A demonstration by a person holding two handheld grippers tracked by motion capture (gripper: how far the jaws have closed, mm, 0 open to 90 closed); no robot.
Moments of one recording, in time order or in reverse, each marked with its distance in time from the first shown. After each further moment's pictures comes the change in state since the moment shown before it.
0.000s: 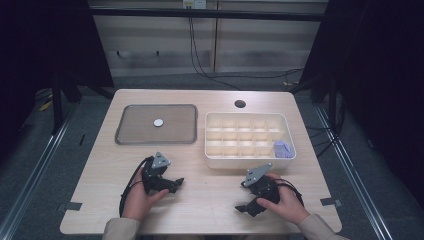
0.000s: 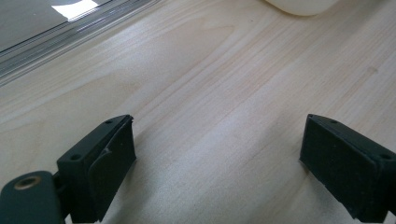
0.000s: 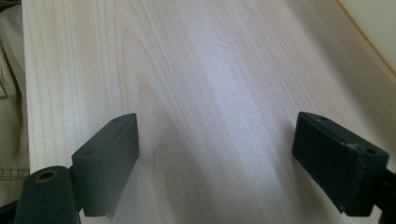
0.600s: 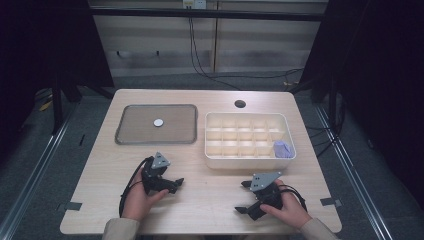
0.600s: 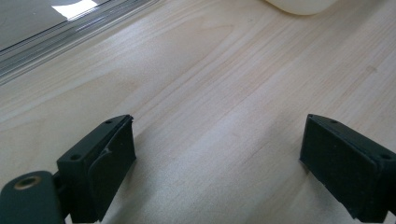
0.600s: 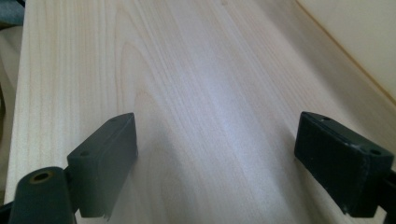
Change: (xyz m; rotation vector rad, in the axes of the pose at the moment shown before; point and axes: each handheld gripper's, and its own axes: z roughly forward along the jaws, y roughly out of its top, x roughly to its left) left arm 0.000 0.000 -0.001 0.004 0.006 0.009; right arm 0.005 -0.022 0.004 -0.177 -0.048 -0.032
